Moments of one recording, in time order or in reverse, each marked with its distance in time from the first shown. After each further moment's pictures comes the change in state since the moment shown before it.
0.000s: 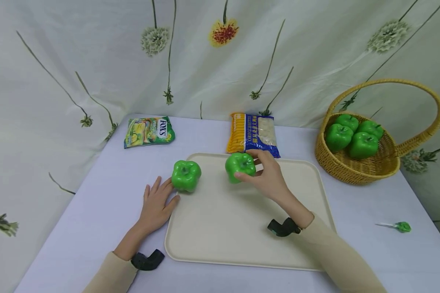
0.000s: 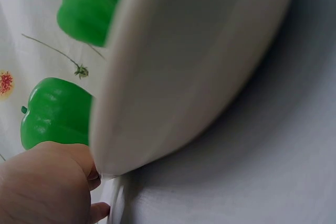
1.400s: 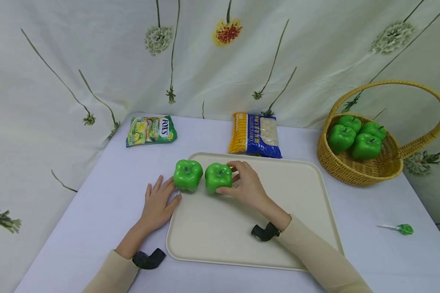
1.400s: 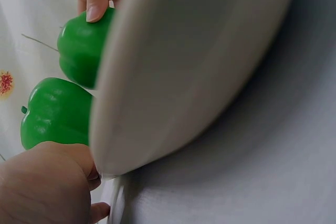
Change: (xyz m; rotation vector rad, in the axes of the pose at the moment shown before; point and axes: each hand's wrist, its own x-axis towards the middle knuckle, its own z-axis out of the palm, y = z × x) left_hand -0.001 0.003 -0.001 0.011 0.027 0.010; right_hand -0.001 -0.007 0.053 -0.068 -0.116 -0.014
